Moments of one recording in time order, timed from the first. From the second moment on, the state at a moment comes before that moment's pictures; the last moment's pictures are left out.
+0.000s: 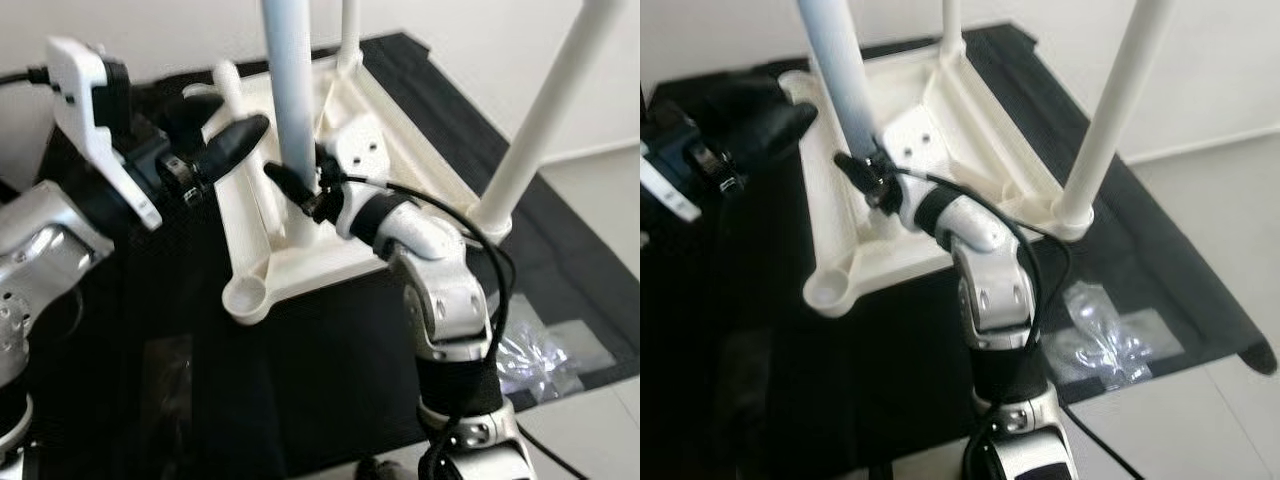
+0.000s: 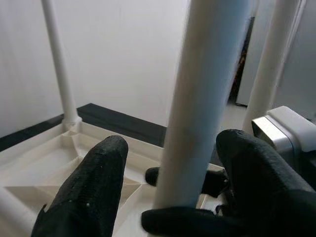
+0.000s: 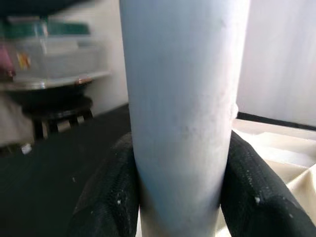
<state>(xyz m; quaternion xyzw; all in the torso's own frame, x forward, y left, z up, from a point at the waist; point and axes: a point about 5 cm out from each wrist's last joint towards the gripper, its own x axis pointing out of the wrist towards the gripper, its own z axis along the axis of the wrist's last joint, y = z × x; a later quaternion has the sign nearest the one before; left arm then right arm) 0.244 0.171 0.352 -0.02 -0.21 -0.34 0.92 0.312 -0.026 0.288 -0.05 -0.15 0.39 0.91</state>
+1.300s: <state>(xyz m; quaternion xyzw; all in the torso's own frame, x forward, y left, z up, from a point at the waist) 0.262 0.210 0.321 -0.15 -0.24 -0.13 0.95 0.318 -0.039 0.341 0.08 -0.24 0.55 0.80</state>
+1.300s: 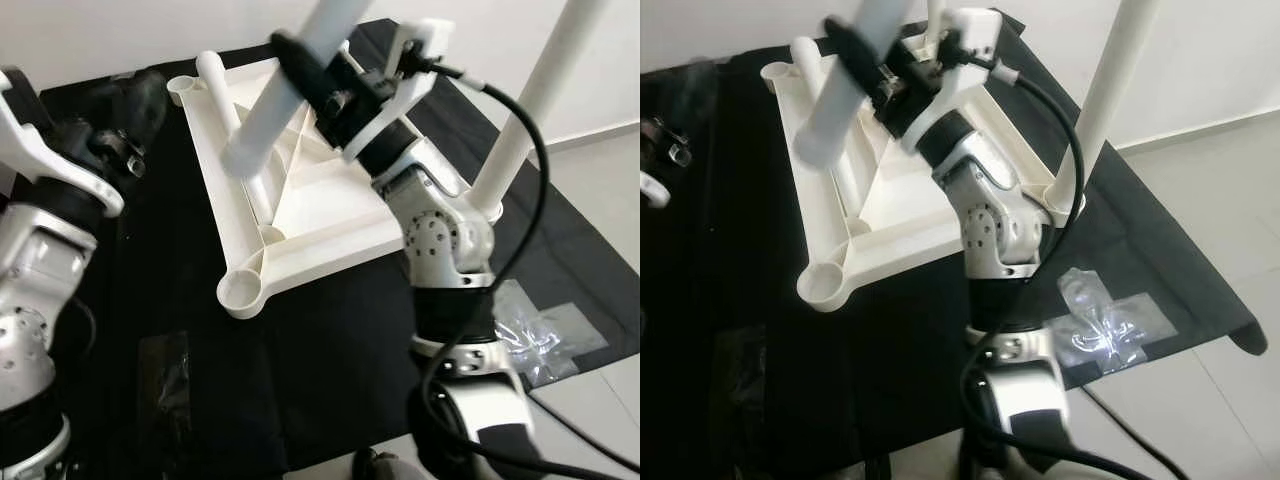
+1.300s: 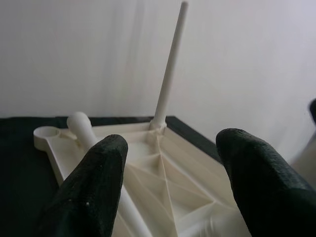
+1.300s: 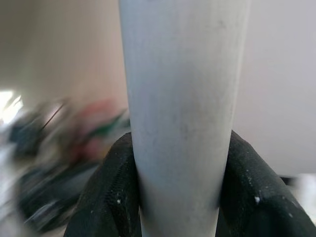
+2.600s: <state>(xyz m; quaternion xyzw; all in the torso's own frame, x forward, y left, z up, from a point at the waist) 0.244 0.195 0.234 -0.03 -0.13 0.01 0.99 0.350 -0.032 0.293 -0.07 -0.10 0.61 0.78</state>
